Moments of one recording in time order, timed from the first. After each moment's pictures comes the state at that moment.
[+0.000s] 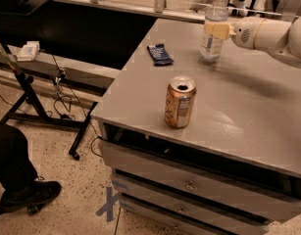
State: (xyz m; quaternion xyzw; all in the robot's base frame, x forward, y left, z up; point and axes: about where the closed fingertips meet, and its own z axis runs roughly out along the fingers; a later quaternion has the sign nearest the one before) arm 0.779 -0.215 0.931 -0.23 0.72 0.27 0.59
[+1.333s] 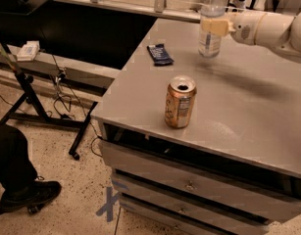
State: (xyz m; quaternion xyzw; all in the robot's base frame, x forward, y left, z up) arm 0.766 -0.198 0.956 -0.27 0.70 0.28 0.60
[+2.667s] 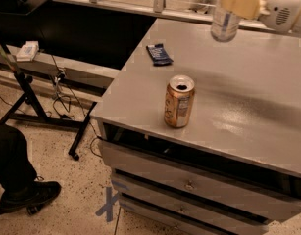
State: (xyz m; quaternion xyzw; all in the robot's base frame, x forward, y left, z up) arm 0.666 -0.199 1.055 -0.33 0.61 0.29 0.66
